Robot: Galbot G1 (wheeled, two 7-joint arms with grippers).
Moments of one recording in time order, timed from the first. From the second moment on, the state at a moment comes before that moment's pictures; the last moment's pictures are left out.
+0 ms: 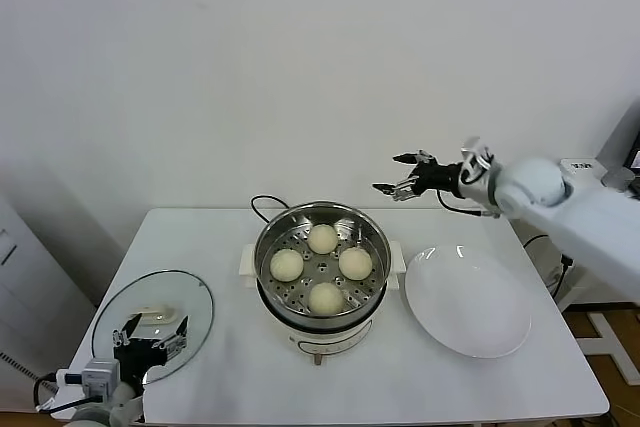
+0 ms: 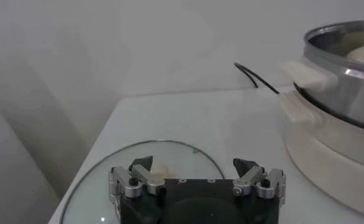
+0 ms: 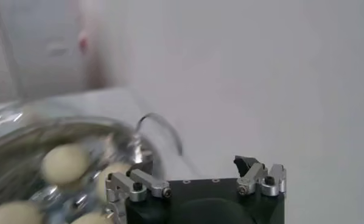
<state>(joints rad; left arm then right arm) 1.63 -1.04 -0.58 -2.14 -0.46 0.41 -0.25 0.05 0.55 -0.72 1.49 1.06 -0.14 -0.30</state>
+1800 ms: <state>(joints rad) 1.48 -1.11 -0.70 -1.54 1.18 -0.28 -0.33 -1.19 1.12 0.59 1.39 0.49 0.20 -0.13</state>
